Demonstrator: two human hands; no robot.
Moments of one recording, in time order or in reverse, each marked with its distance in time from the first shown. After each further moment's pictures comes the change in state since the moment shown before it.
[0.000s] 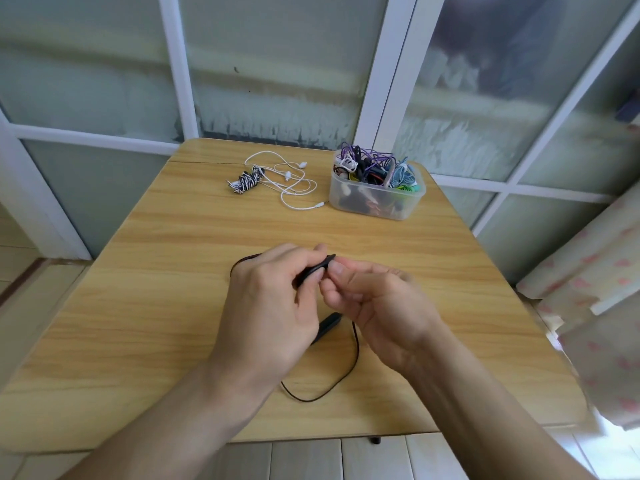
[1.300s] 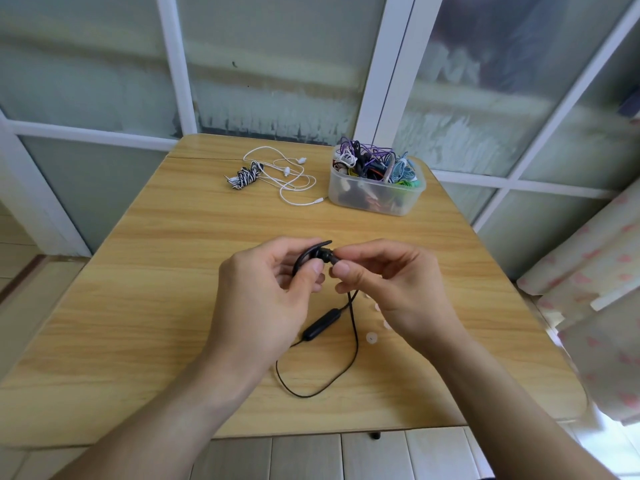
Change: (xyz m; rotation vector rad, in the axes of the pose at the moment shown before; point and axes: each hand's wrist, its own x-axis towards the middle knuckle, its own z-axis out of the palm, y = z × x) left_hand -0.002 0.000 0.001 -0.406 -0.065 -0.388; right_hand 0.004 -0.007 -0.022 -0.529 -0.077 -0.467
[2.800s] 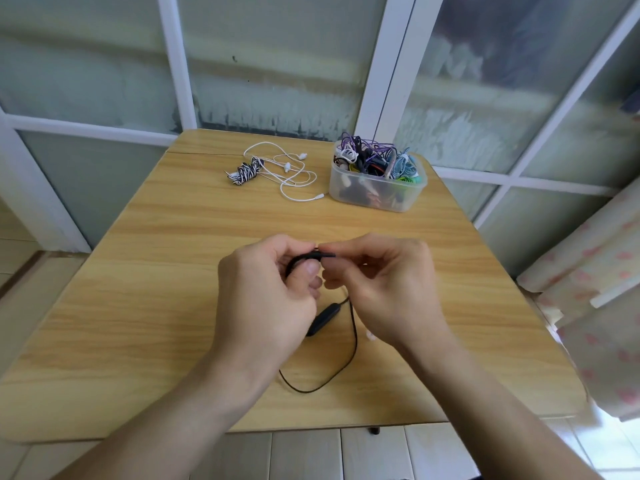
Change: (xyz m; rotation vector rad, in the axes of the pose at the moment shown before) left_hand -0.002 0.003 0.006 0.095 0.098 -0.042; right_hand -0.003 -0.005 0.020 -0.411 0.130 -0.144
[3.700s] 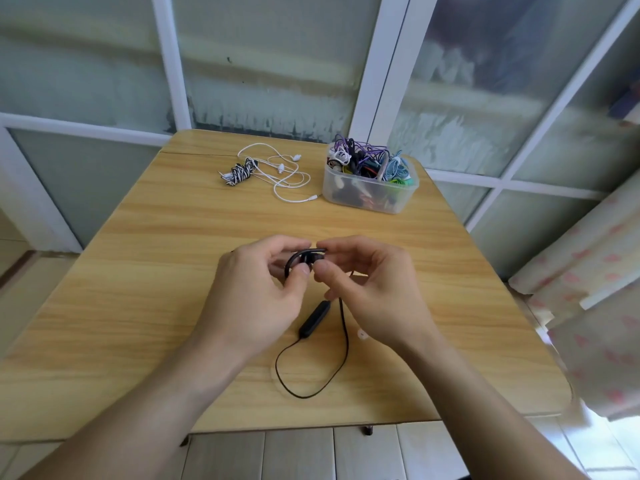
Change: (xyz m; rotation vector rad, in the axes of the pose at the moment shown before) left_hand 0.010 -0.010 -0.008 0.175 -0.161 0.077; right_hand -0.001 0.008 -0.004 0.101 -0.113 0.153
